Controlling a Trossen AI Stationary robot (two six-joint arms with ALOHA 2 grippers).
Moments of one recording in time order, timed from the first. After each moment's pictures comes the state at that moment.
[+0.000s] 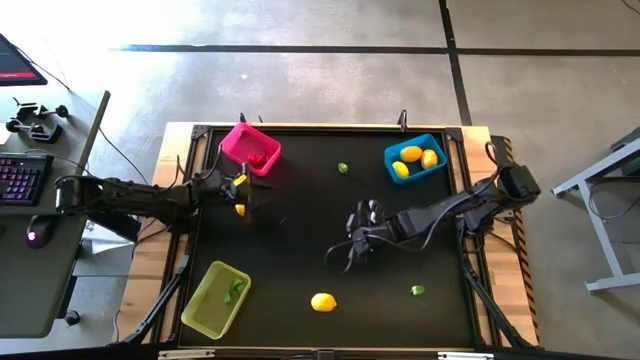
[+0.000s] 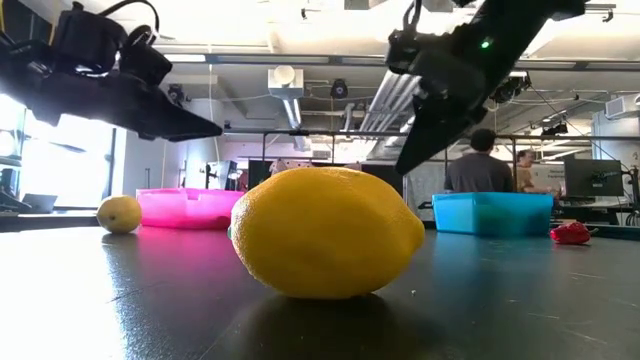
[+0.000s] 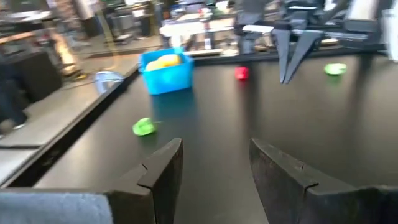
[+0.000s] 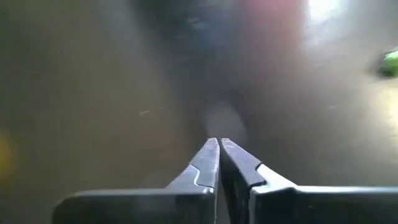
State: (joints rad) left arm 0.27 0.95 0.09 0.70 0.13 0.16; right arm 0.29 1.63 0.99 -0.39 0.43 0.52
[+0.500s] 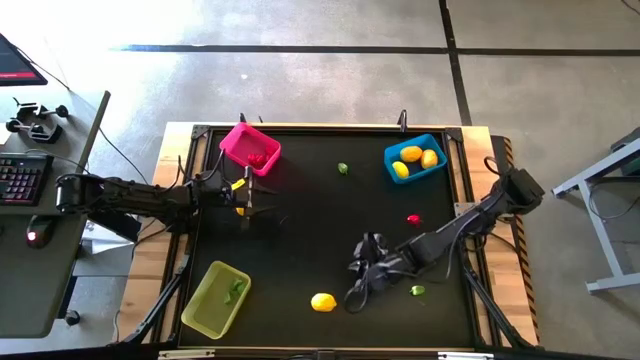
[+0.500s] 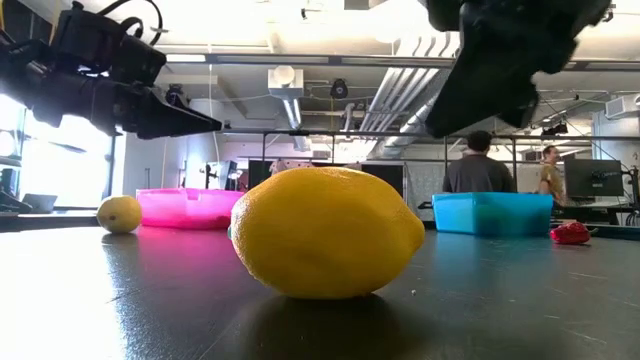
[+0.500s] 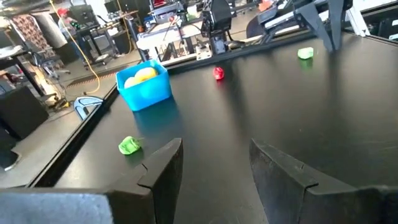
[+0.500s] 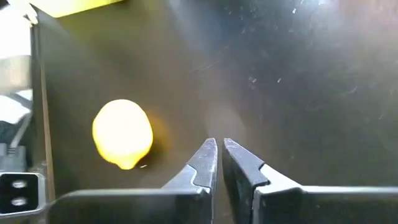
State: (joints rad) left arm 0.25 0.97 0.08 0.71 0.21 0.32; right arm 0.52 1.64 0.99 -0.25 0.38 0.88
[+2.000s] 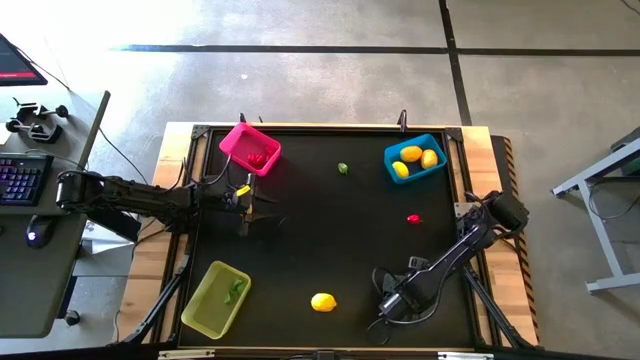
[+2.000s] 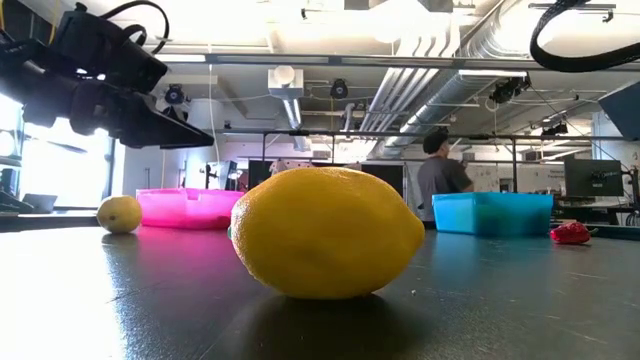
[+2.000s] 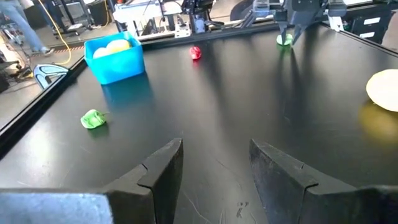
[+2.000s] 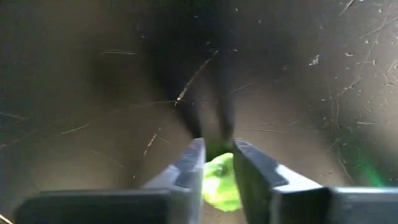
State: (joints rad) left arm 0.18 0.97 0.08 0.61 0.20 0.22; right arm 0.72 1.87 1.17 -1.01 -0.13 0.99
